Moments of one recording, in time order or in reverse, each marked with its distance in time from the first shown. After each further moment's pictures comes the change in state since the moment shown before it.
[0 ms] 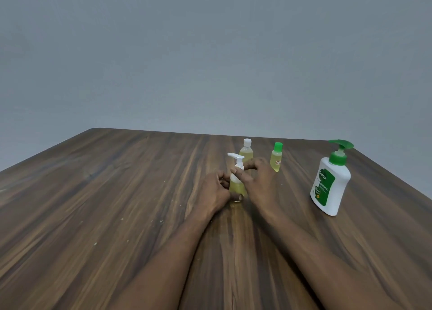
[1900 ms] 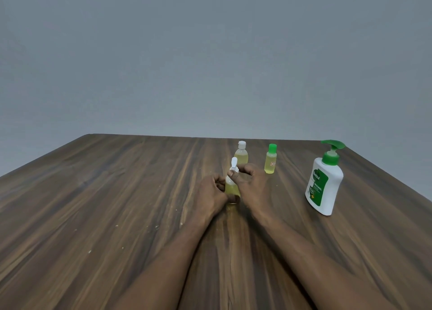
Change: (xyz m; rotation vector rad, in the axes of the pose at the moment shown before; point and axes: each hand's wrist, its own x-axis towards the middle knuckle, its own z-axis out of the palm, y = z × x) left_hand -0.001 0.000 0.006 0.077 0.047 0.004; right_hand -0.002 0.005 0.008 0.106 0.025 0.091
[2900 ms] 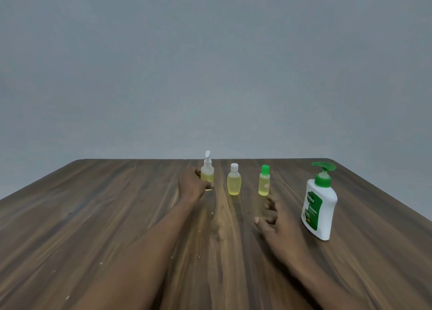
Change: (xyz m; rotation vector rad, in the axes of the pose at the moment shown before) left_hand 0.103 0.013 -0.021 0.175 0.251 -0.056; right_hand -0.033 -0.001 -0.083 -0.191 -0.143 0.086
